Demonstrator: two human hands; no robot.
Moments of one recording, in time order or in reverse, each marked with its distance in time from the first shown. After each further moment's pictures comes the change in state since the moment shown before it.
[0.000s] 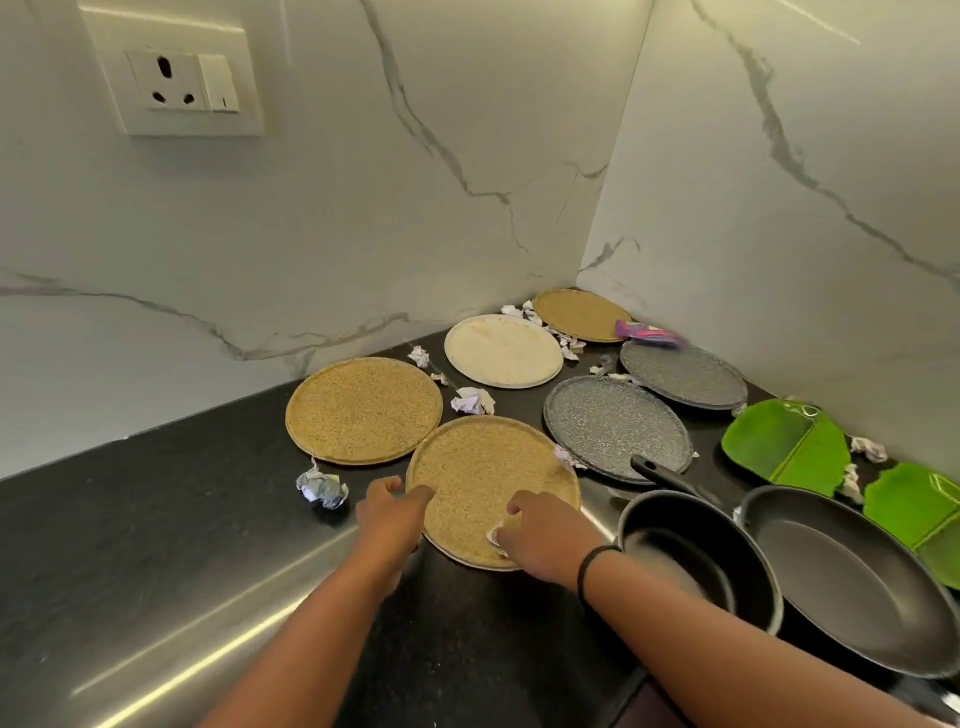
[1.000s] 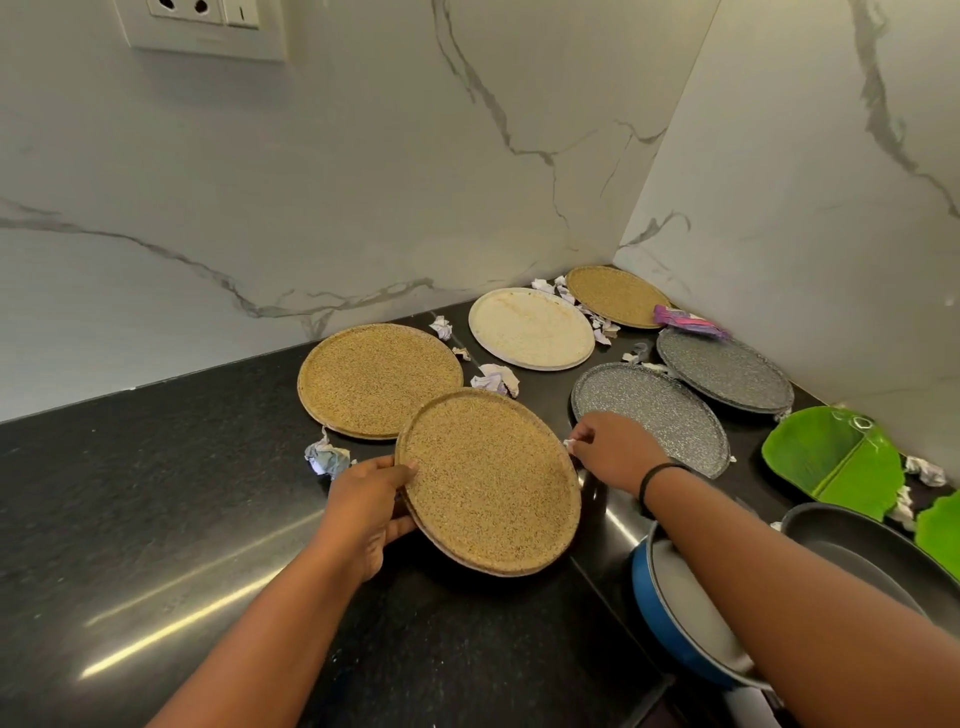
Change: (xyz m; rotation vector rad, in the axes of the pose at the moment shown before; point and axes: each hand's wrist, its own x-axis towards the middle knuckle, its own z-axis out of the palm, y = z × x) left_hand -0.010 0.013 -0.025 -0.474 -0.065 -0.098; right_hand 0.079 0.048 -0.056 -0.013 0.202 -0.013
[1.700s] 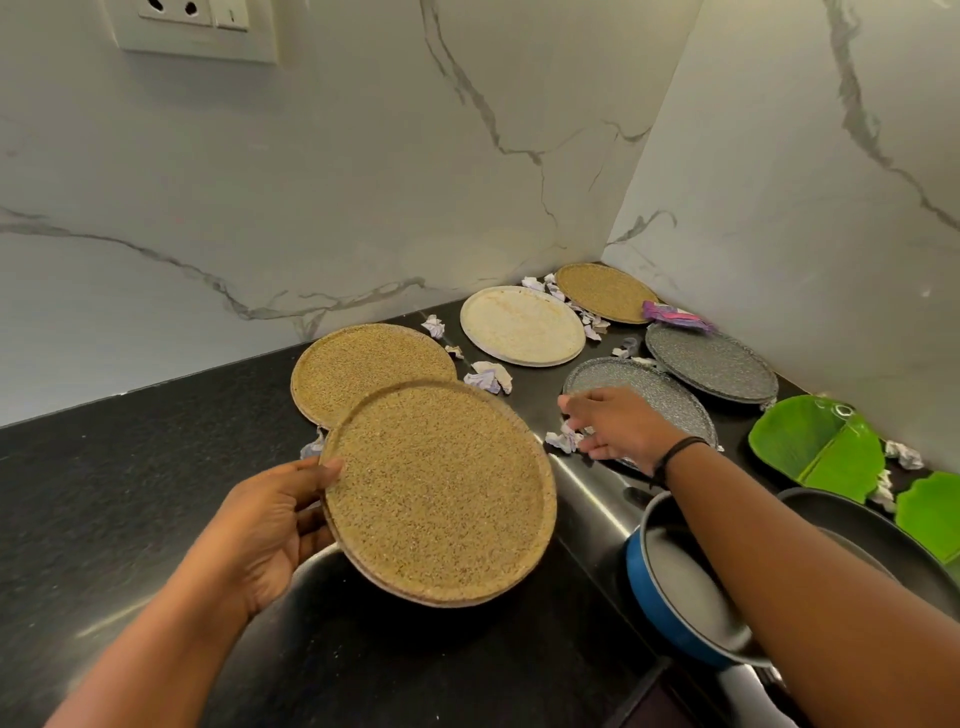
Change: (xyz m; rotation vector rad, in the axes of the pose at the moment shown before) left_hand -0.053 0.042 -0.052 -0.064 -0.071 -0.003; right_hand -0.018 -0.014 -0.034 0.694 -0.120 0.163
